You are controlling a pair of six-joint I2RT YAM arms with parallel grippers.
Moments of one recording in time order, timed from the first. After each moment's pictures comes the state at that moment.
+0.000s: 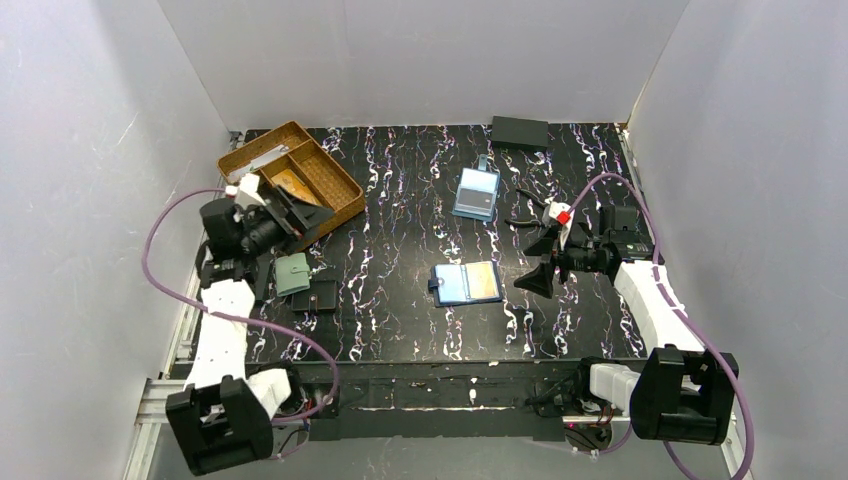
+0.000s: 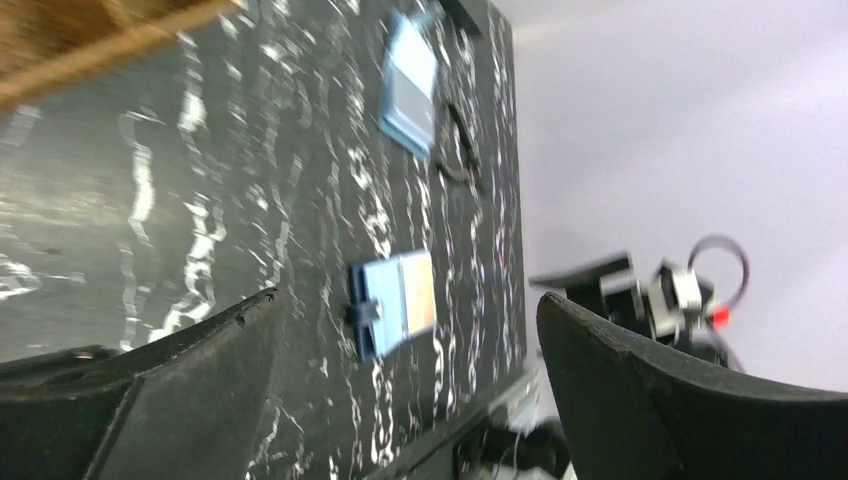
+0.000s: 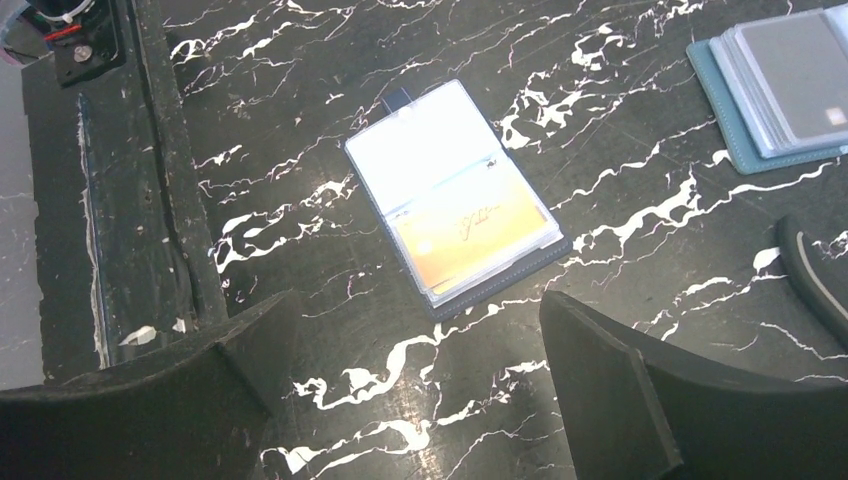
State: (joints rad) left arm 0.24 1.02 0.74 -0.18 0.82 -0.75; right arm -0.03 1.13 0.75 -0.62 -1.15 -0.78
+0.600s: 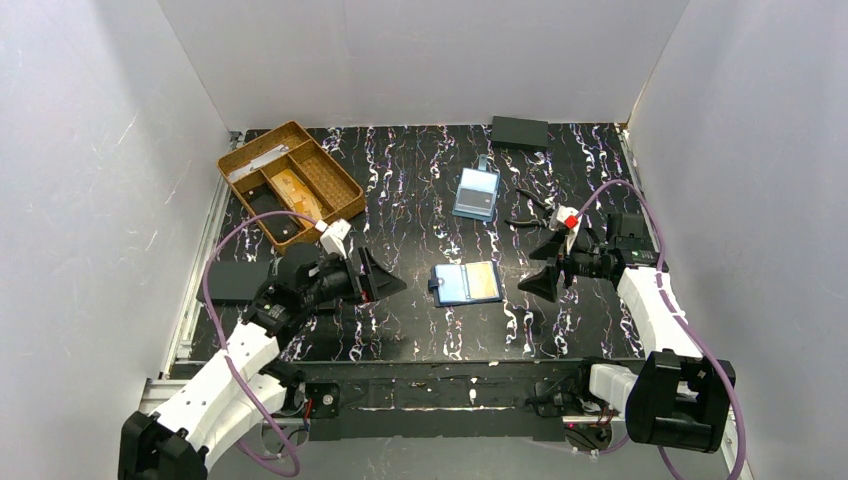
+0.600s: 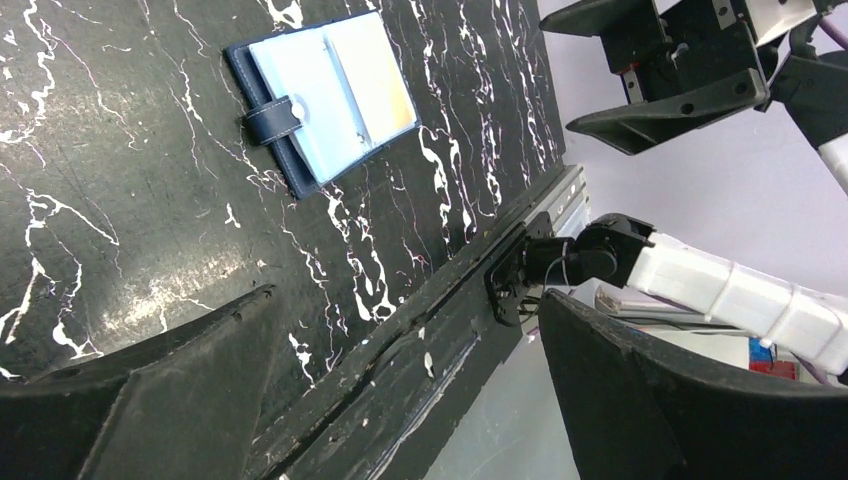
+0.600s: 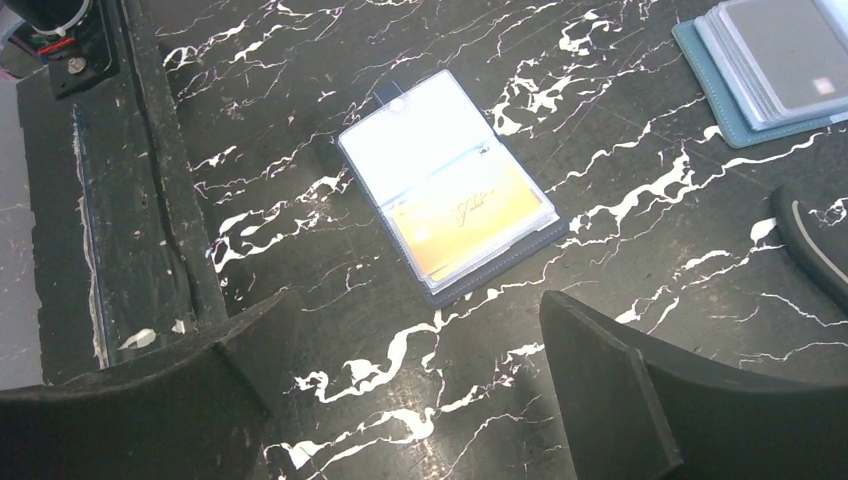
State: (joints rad) left arm -0.44 0.78 0.49 -0.15 0.53 -0.76; right arm -0.09 1.11 0.70 -0.62 -1.17 -0.78
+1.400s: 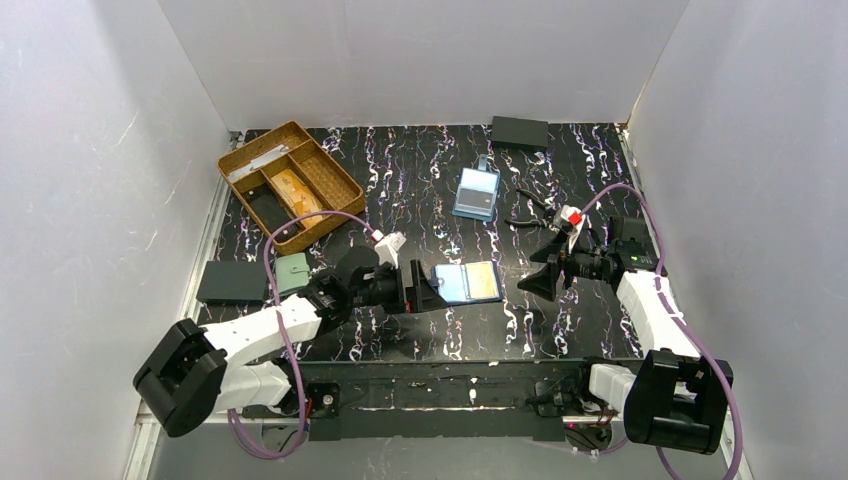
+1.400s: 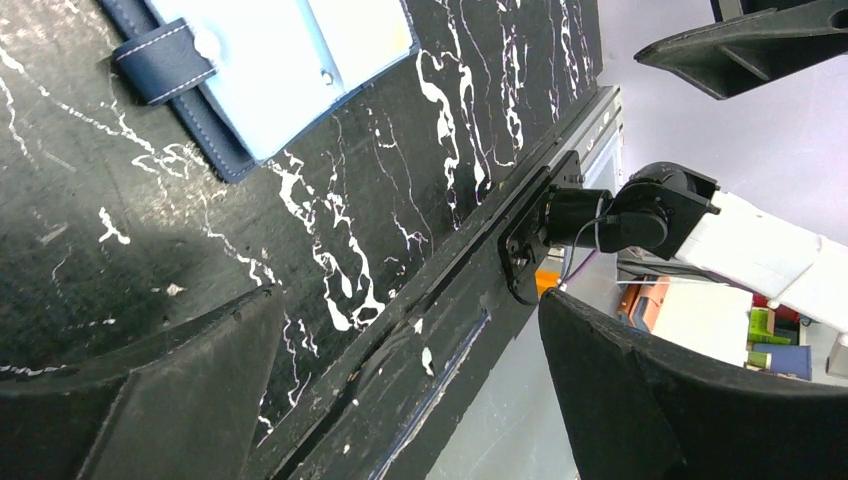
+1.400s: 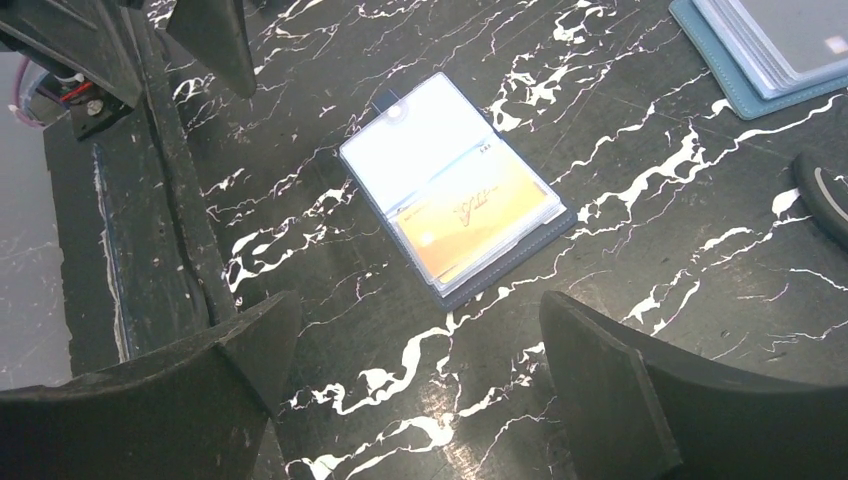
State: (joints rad) left arm -0.75 1.17 0.50 0.13 0.39 -0.84; right arm -0.11 1.10 0.65 -0.52 -1.18 -0.64
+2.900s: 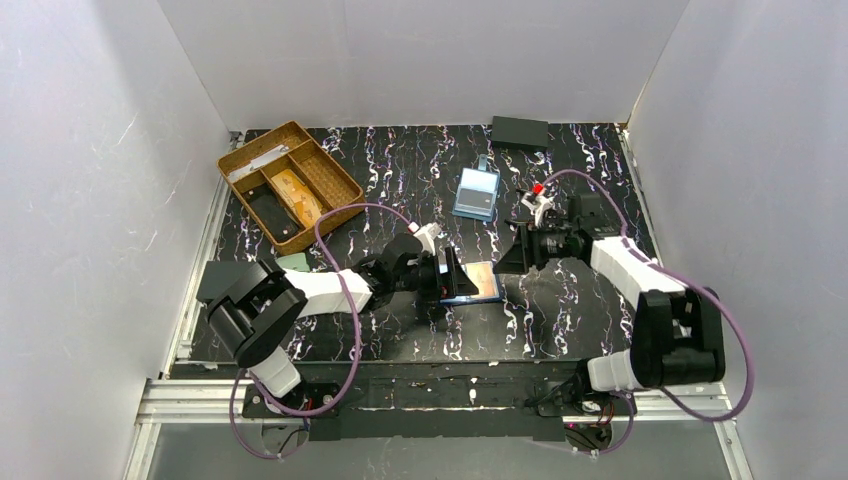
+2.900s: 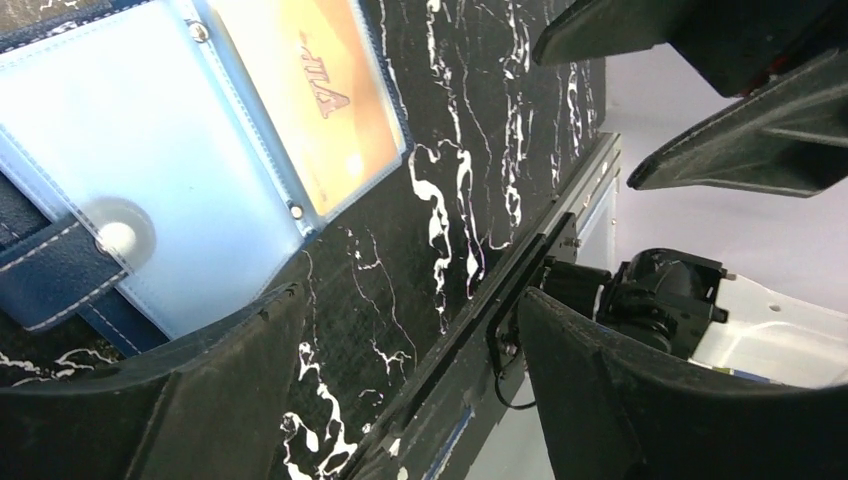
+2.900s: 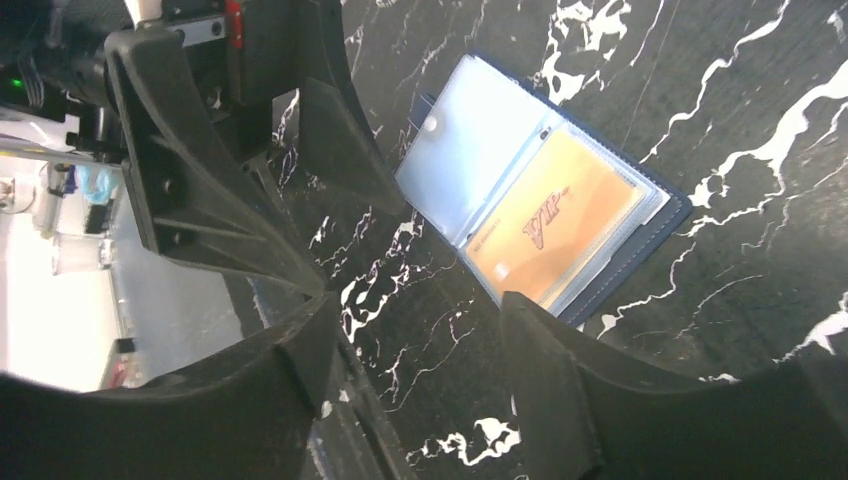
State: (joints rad) left arm -0.84 1.63 0.72 0.37 0.35 -0.94; right arm 0.11 1.37 0.78 -0.38 -1.03 -0.07
